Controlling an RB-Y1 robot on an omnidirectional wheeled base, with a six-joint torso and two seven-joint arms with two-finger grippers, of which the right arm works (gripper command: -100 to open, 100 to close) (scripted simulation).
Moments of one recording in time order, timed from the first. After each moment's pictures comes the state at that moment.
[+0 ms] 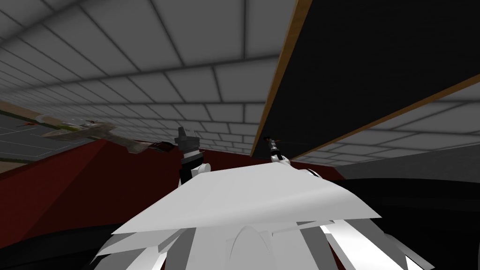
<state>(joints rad) -0.12 -0.40 -0.06 -0.64 -0.19 -0.75 -0.15</state>
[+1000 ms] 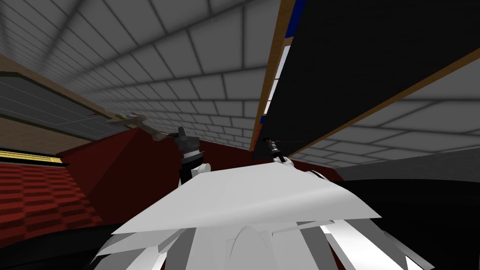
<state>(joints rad) -0.06 -0.46 0.04 -0.67 -0.15 -0.80 -0.26</state>
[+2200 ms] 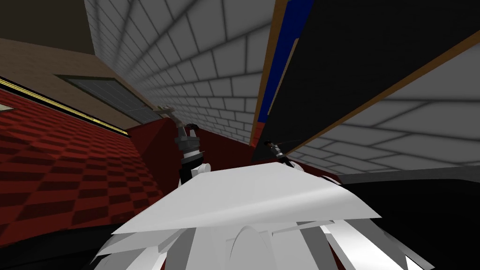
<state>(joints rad) 0.06 -0.57 0.16 -0.69 -0.13 -0.98 -0.39</state>
